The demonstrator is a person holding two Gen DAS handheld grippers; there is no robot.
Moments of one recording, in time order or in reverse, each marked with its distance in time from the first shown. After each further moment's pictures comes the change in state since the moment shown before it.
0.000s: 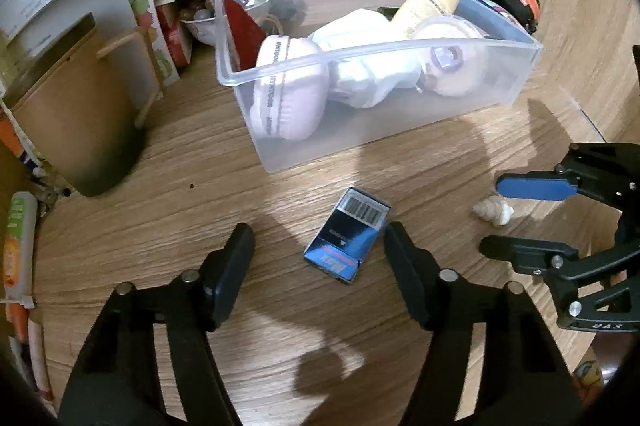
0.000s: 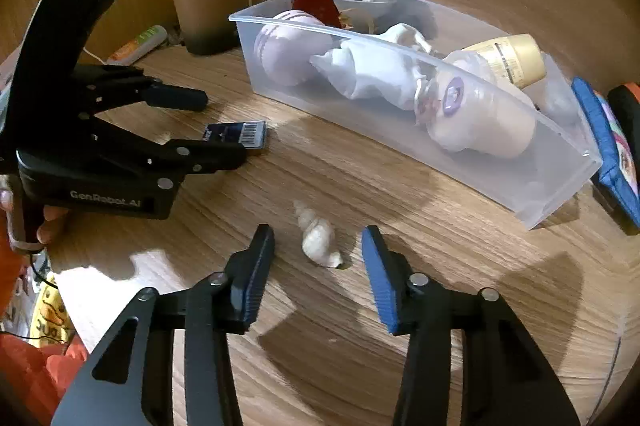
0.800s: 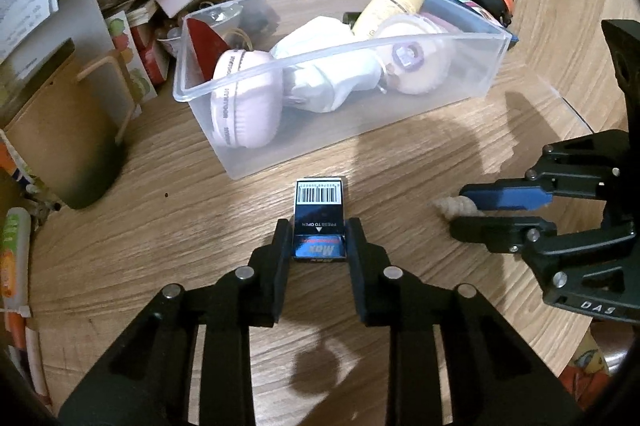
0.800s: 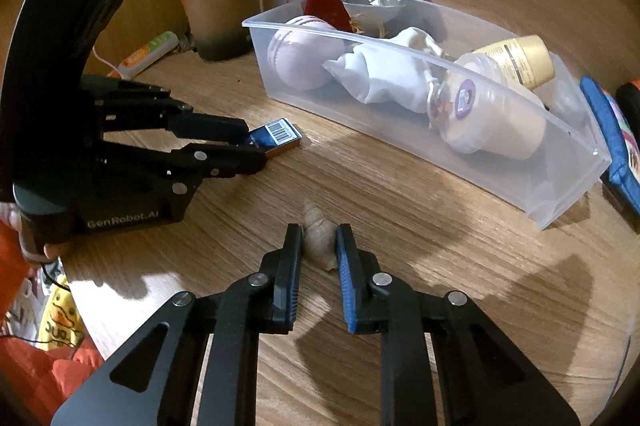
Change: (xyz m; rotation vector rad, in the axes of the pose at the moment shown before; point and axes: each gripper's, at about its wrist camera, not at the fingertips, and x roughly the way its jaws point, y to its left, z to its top) left arm -0.004 -0.020 -0.001 0.044 -0.035 -0.024; right arm 0.001 0.001 -0.002 0.030 -0.020 0.045
